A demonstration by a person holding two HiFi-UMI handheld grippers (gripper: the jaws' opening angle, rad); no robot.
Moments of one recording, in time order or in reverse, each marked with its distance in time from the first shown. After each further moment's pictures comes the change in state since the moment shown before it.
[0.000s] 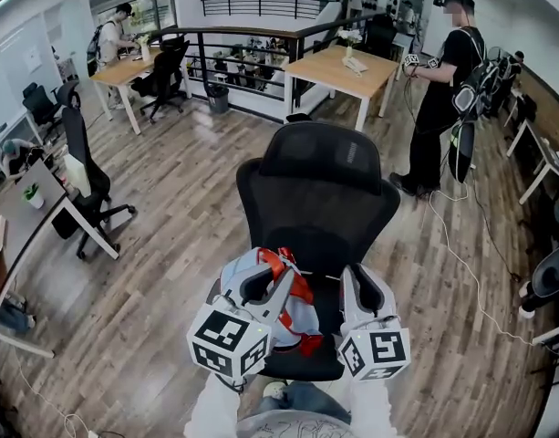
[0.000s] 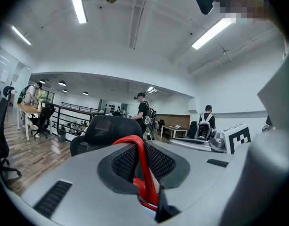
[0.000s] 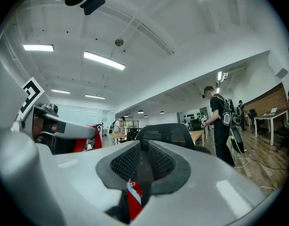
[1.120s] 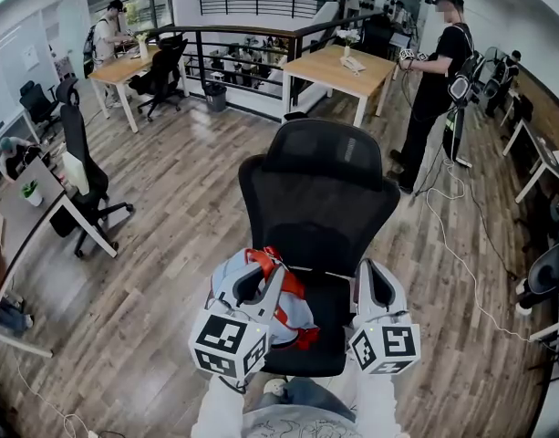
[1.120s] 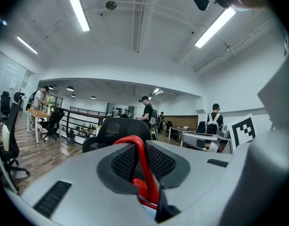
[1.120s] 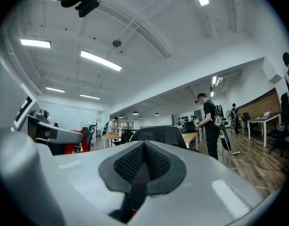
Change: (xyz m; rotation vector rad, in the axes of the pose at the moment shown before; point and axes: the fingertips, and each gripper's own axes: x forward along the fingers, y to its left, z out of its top) left arm -0.026 0.018 -0.004 0.013 -0.037 0.099; right arm -0.014 -0.010 0.014 -0.010 -0.029 -0.075
